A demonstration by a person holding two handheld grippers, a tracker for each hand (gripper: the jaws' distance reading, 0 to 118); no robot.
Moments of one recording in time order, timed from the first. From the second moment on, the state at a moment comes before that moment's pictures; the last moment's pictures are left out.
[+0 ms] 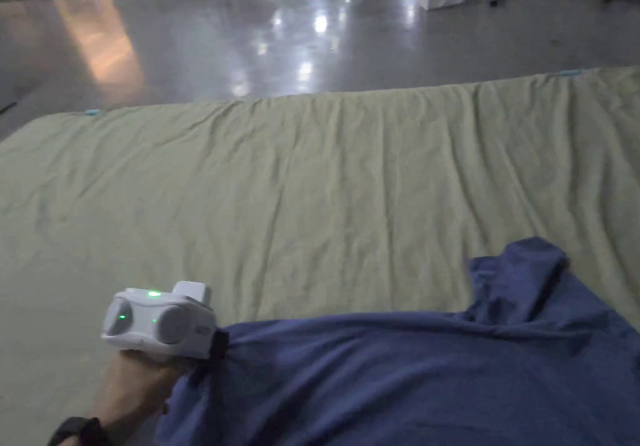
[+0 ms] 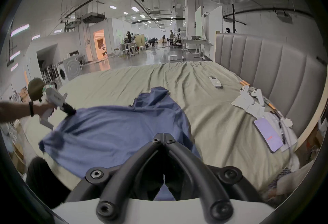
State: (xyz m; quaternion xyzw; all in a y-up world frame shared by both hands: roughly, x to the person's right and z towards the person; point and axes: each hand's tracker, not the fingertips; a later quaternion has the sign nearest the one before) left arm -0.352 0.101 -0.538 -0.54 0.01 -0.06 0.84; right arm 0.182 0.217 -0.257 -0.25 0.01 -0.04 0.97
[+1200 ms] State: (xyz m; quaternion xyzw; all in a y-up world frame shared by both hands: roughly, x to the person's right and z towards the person) left arm -0.410 0.231 -0.352 -0.41 -0.07 0.02 0.91; right arm 0.232 0.247 -0.367 -0.37 0.06 0.00 0.93
